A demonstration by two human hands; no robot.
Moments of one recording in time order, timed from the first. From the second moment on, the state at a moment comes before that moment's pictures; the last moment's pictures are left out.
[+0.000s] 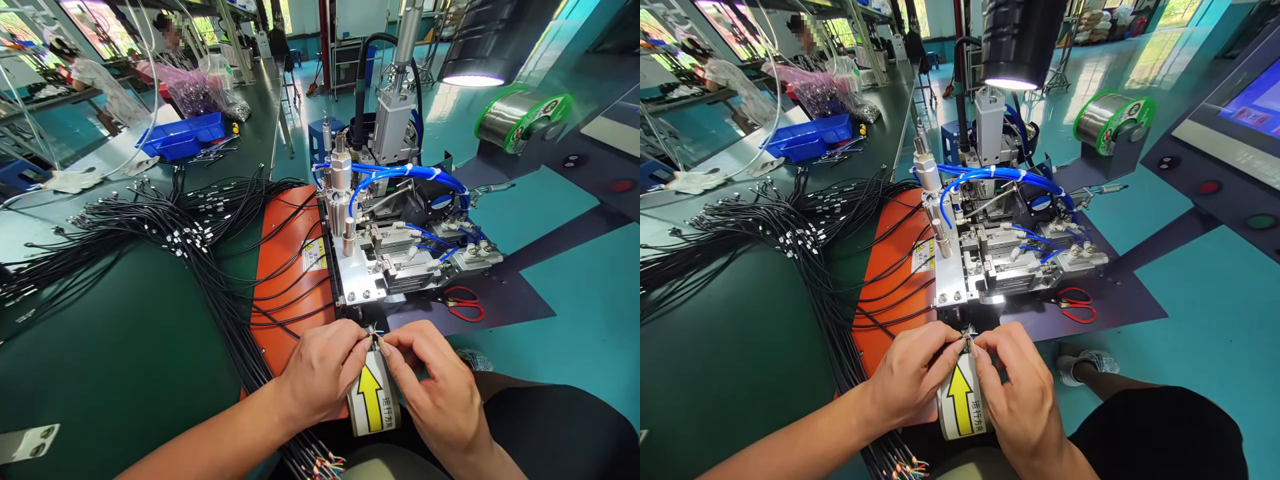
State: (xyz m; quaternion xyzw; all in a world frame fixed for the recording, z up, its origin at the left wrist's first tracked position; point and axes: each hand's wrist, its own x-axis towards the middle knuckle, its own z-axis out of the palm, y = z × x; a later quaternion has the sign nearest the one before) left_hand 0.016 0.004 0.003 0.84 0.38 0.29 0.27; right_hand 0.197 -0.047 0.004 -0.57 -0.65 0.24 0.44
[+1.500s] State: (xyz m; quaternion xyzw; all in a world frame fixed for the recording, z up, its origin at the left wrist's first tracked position) left_hand 0.017 0.003 0.002 0.86 0.36 0.28 0.23; right_hand 0.195 -0.032 0.010 -0.55 -0.27 0.67 0.43
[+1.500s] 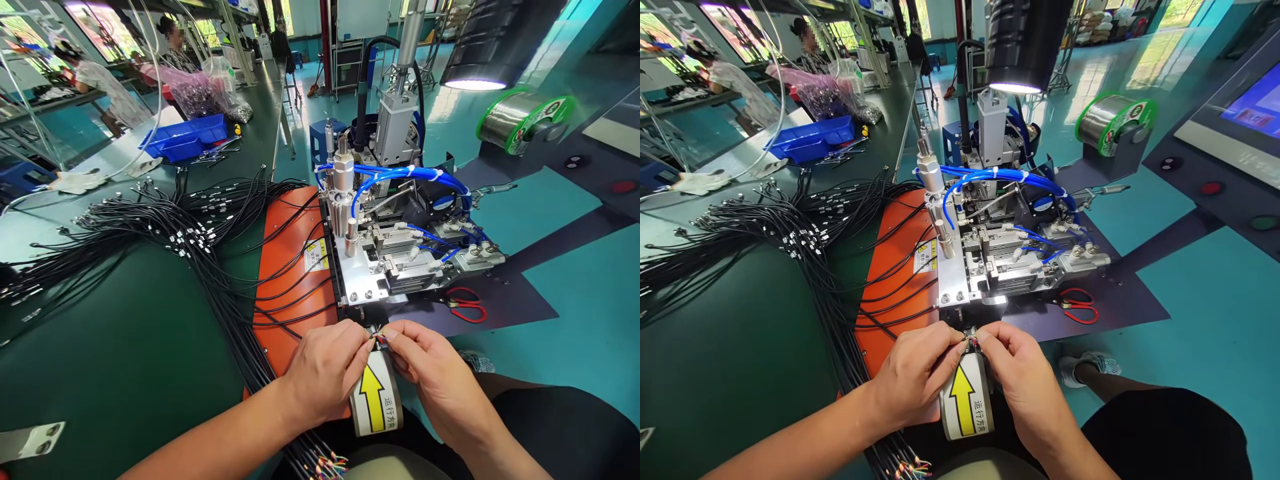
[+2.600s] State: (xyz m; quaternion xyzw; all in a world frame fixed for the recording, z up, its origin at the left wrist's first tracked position) left_hand 0.017 0.003 0.003 0.88 0.34 0.28 0.18; right_hand 0.198 -0.033 0.006 -0.55 -0.32 0.66 0.41
